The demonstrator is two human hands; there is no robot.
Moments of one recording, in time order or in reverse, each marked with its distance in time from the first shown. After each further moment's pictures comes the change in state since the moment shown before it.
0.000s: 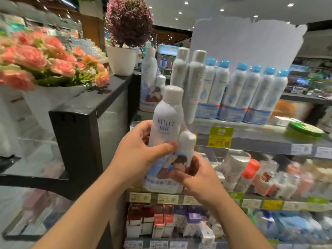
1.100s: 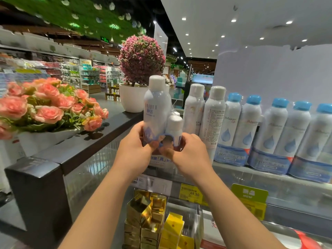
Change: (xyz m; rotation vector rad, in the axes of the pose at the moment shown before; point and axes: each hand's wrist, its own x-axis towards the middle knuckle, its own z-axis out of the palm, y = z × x) left_hand 0.141 -0.015 -0.004 0.275 0.387 0.000; right_hand 0.204 -0.054 -0.019 -0.450 0.064 -0.297
